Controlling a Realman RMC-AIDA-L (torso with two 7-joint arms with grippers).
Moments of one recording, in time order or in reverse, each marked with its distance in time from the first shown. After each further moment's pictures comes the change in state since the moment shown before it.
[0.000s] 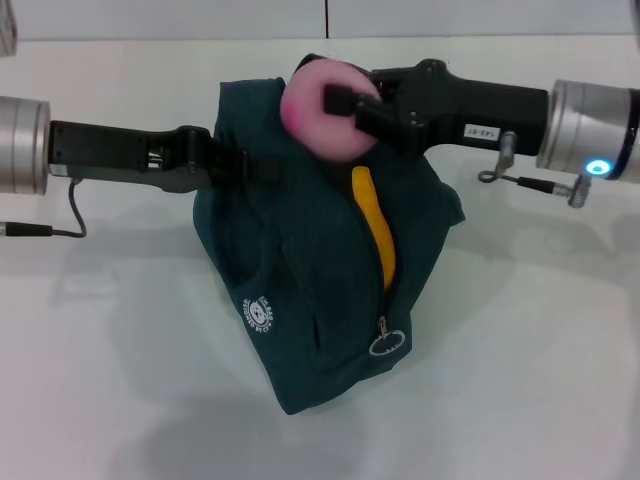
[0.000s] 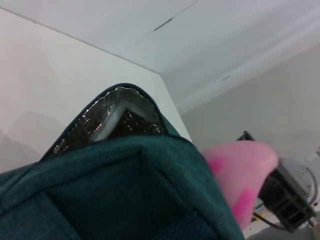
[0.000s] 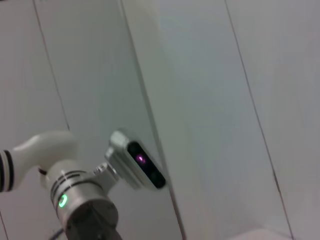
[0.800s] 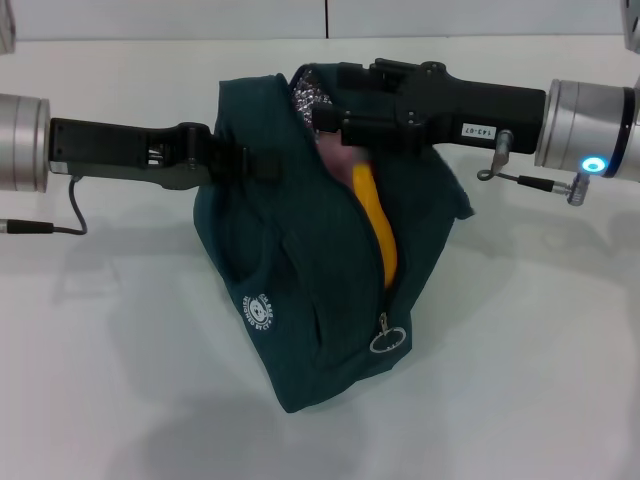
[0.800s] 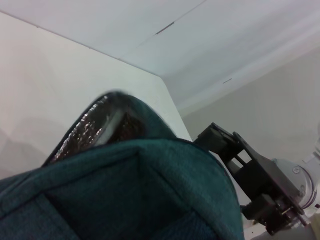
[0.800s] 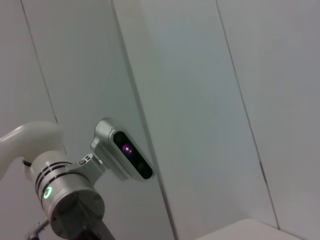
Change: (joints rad) left arm -0.001 0.000 -0.001 0.000 0.000 -0.009 0.000; right arm 0.006 -0.005 -0.014 0.000 -0.005 0.043 0.013
